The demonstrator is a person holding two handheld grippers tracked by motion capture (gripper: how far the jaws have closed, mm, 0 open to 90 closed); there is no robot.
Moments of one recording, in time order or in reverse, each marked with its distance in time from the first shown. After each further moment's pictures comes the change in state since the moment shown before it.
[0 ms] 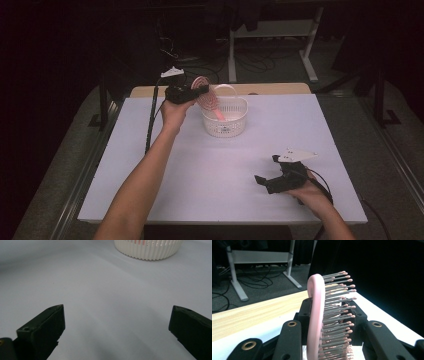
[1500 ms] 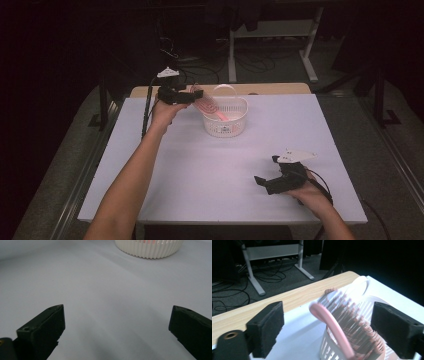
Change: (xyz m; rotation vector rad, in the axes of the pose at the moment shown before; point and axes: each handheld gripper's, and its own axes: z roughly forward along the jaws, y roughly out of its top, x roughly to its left) left arm 0.016 0.000 -0.013 0.086 0.081 0.101; right arm 0.001 -0.001 0.001 0.010 -0.003 -0.009
